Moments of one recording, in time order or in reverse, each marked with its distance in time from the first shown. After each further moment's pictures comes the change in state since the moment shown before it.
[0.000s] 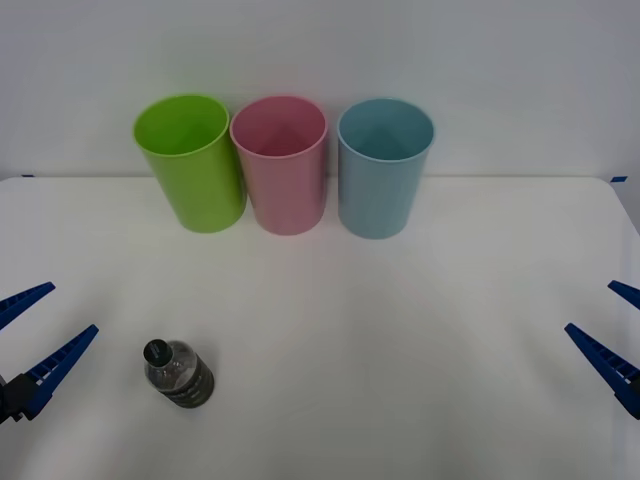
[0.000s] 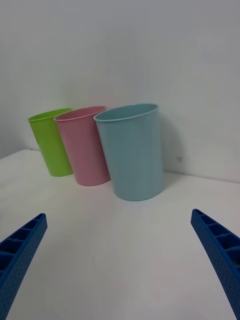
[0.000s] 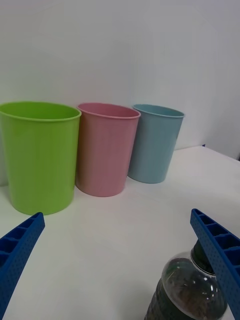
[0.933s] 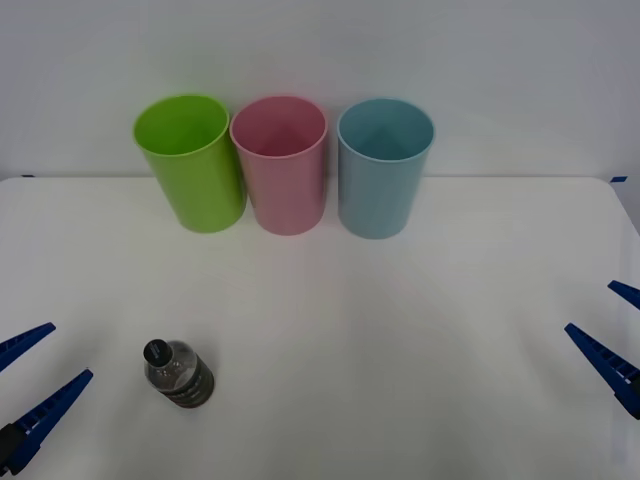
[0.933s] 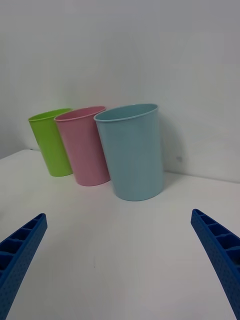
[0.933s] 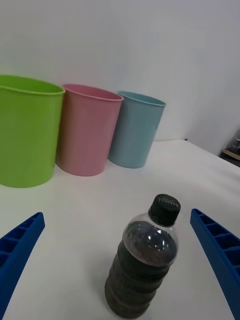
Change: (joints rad) right arm 0.000 0.000 0.000 0.000 0.000 0.000 0.000; left arm 0.125 0.018 -0.028 0.023 0.078 -0.075 -0.034
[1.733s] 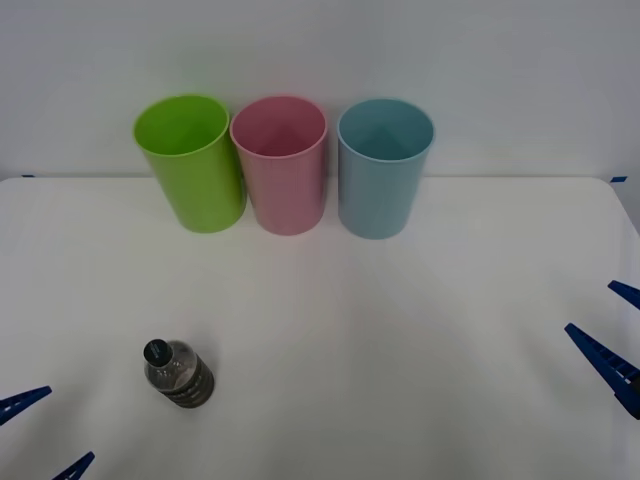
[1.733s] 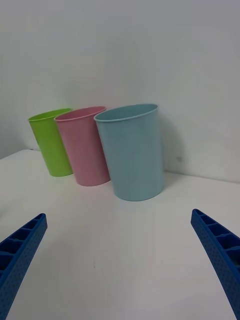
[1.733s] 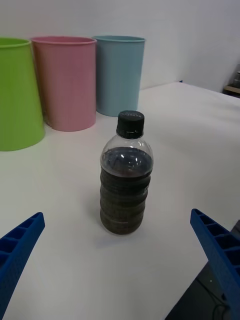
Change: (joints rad) right arm 0.000 0.000 0.000 0.000 0.000 0.000 0.000; left arm 0.143 0.027 -0.035 0.016 -0.056 -0.021 -0.286
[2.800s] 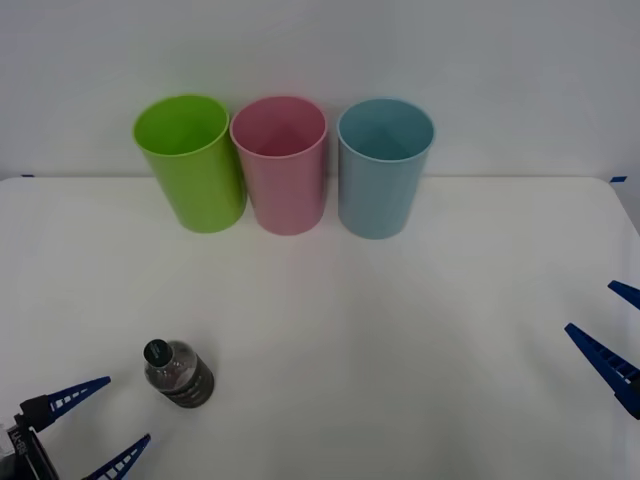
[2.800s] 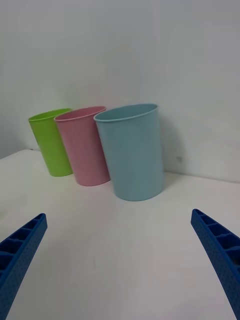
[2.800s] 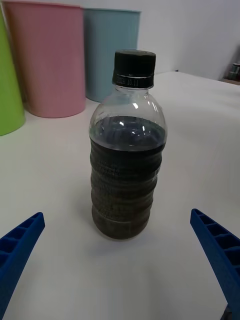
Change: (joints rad) right arm 0.000 0.000 0.000 0.000 0.000 0.000 0.000; left arm -0.222 -0.008 -0.175 0.271 -0.040 0.051 -0.162
